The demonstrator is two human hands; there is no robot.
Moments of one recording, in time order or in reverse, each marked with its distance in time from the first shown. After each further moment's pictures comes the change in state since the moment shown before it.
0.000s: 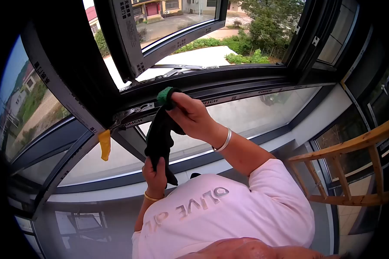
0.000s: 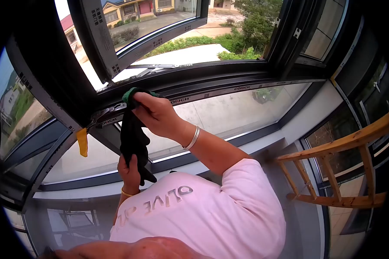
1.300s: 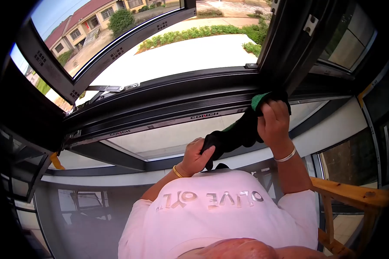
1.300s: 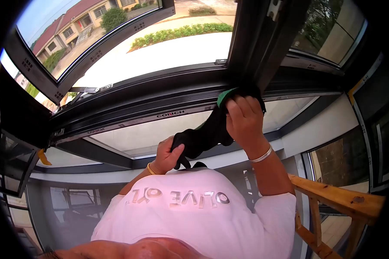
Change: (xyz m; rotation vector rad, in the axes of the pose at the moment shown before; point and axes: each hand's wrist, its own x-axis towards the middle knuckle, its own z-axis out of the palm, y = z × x) left_hand -0.005 -0.008 0.352 -0.150 -0.519 0.043; right_hand -0.083 -0.023 -0.413 -1.297 -0.092 -0.205
